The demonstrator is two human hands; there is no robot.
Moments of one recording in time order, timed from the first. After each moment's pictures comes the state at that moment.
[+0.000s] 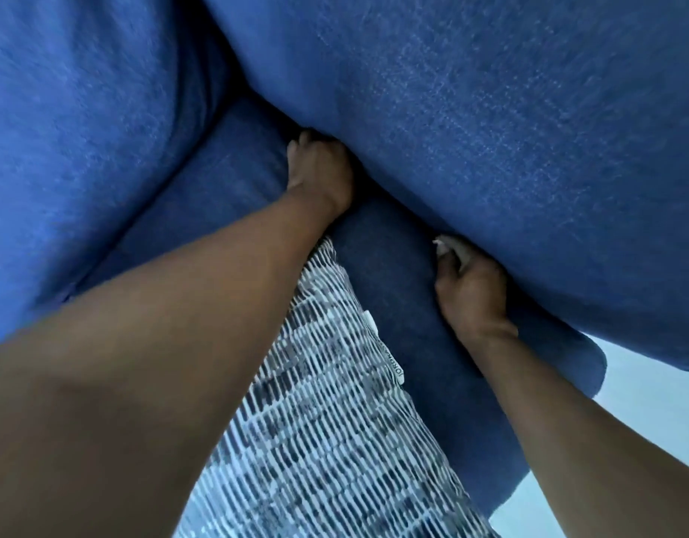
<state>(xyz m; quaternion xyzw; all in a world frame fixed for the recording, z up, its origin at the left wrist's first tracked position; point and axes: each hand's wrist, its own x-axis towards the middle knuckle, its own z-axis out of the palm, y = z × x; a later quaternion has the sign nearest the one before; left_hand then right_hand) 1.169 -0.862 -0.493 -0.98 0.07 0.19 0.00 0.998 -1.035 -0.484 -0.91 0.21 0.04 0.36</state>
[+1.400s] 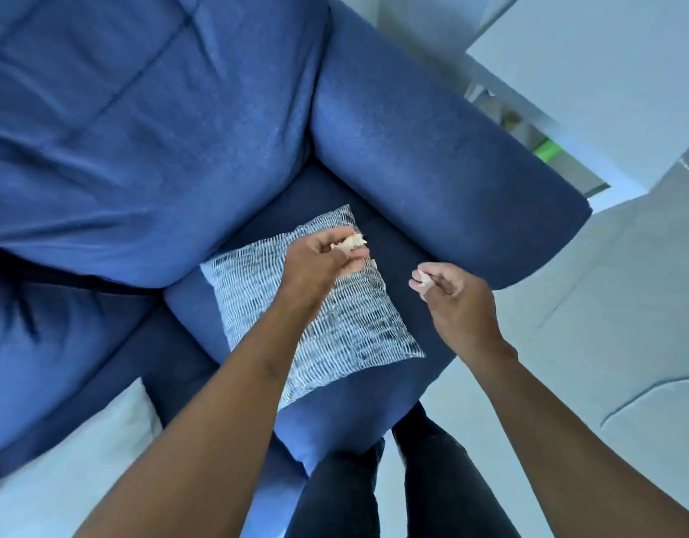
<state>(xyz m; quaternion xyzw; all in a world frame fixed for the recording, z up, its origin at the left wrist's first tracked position) 0.941 -0.816 -0.152 -0.62 -0.26 0.20 -0.71 0.884 -1.019 -0.174 -0.81 0.21 0.12 0.54</state>
